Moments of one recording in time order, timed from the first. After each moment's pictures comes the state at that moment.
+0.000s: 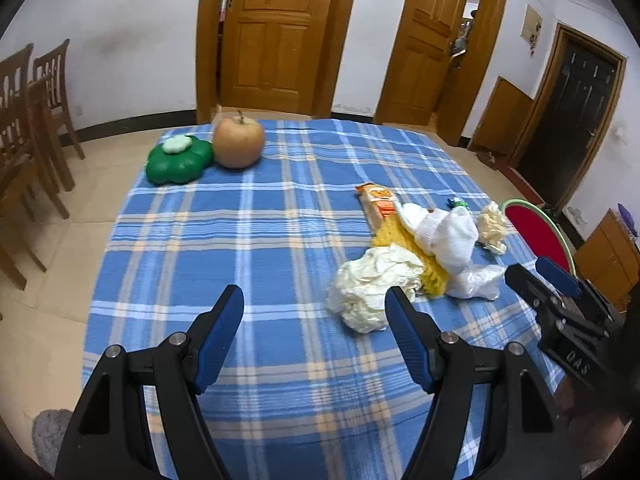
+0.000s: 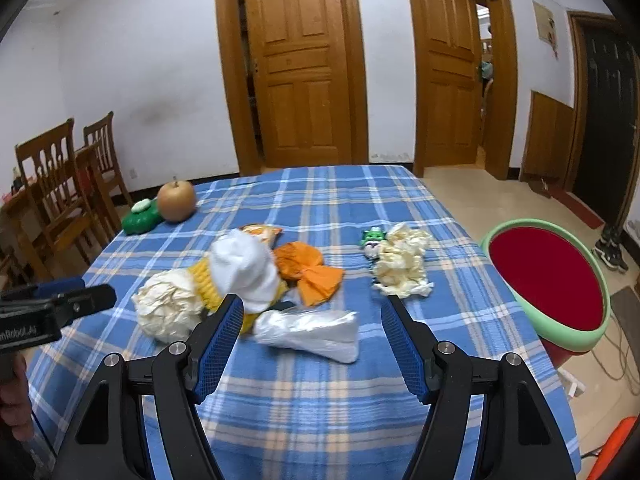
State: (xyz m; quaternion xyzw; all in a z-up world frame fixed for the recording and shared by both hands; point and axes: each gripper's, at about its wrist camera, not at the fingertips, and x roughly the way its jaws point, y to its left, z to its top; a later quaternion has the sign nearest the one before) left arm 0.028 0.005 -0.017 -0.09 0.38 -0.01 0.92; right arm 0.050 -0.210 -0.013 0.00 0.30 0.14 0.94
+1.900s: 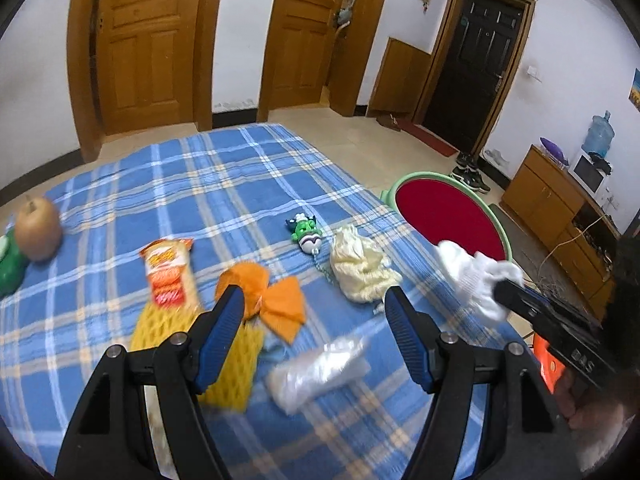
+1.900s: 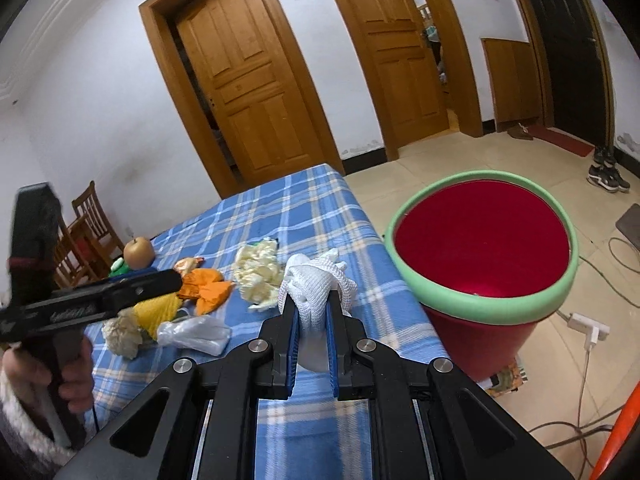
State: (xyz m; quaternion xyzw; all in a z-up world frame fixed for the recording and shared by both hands) left arm 0.132 -0.132 -0.018 -0.02 0.39 -0.19 0.90; right arm 0.044 -0.356 -0.015 0.13 0.30 0.11 0.94
